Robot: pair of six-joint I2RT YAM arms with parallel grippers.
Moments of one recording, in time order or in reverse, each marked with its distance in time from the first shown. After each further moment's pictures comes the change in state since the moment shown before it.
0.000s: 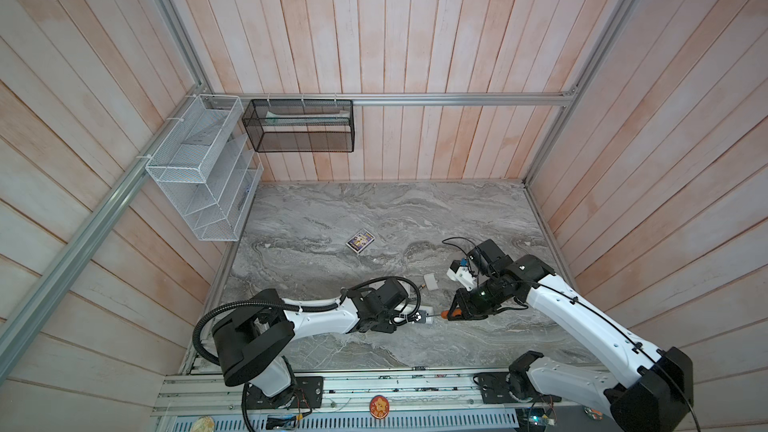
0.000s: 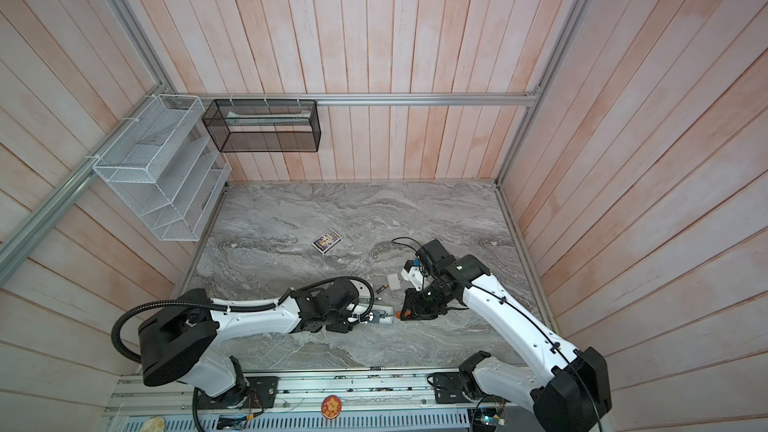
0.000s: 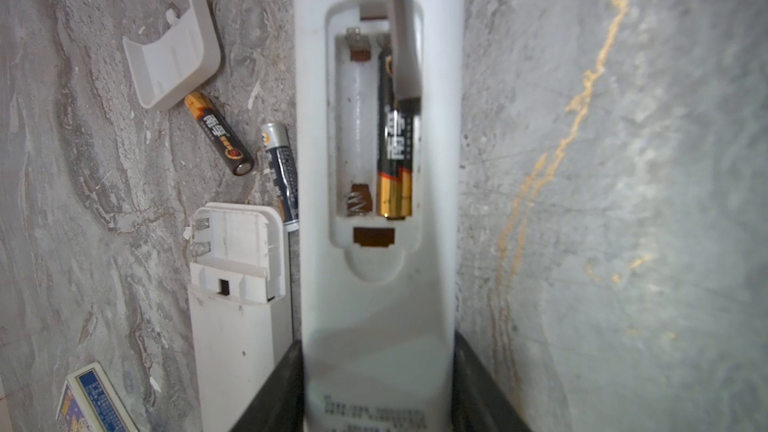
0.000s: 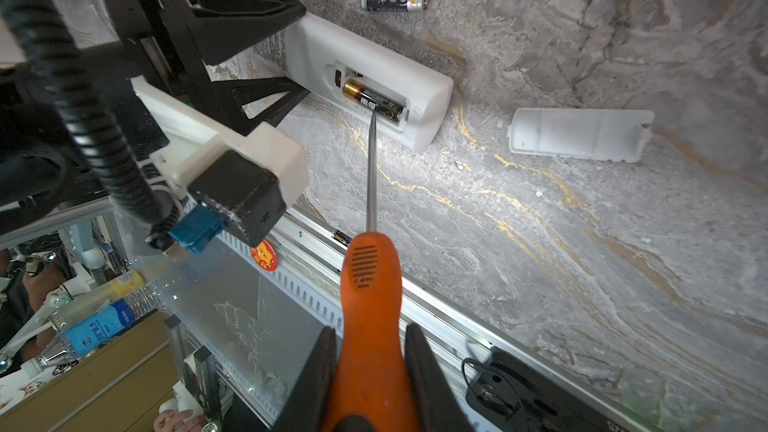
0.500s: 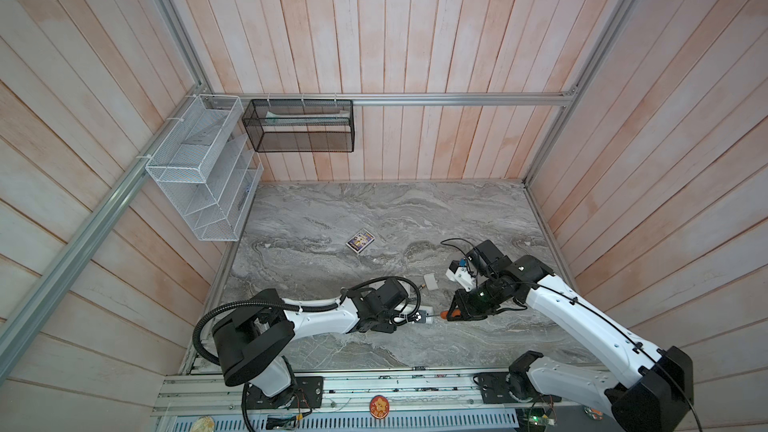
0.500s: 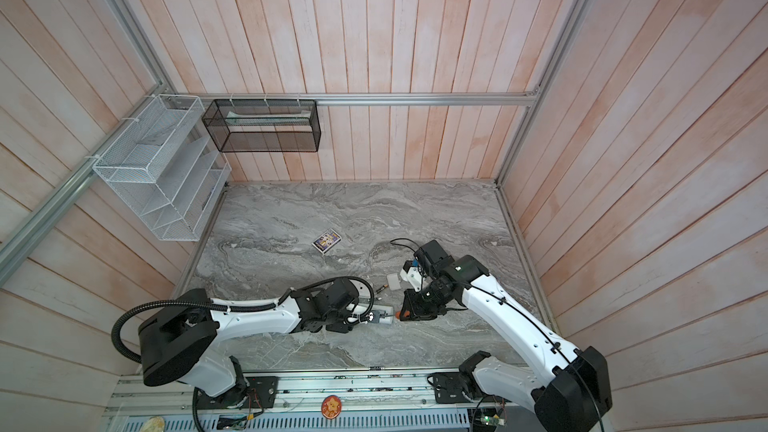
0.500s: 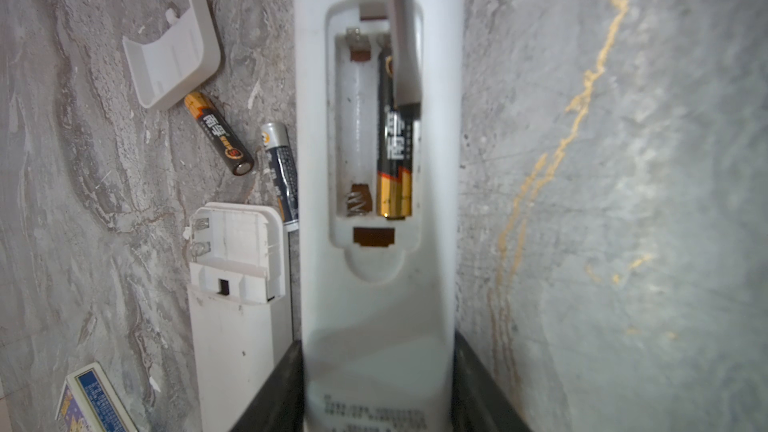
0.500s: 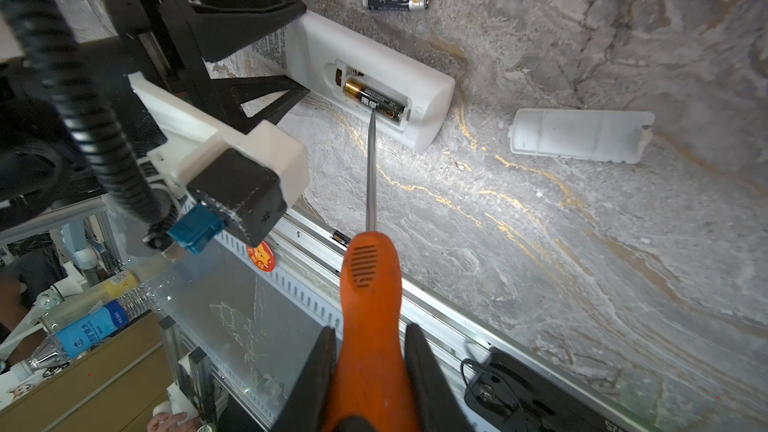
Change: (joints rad) left arm 0.000 0.001 0.000 0.000 0.000 0.000; right arm 0.031 0.002 0.006 0.003 0.029 0.008
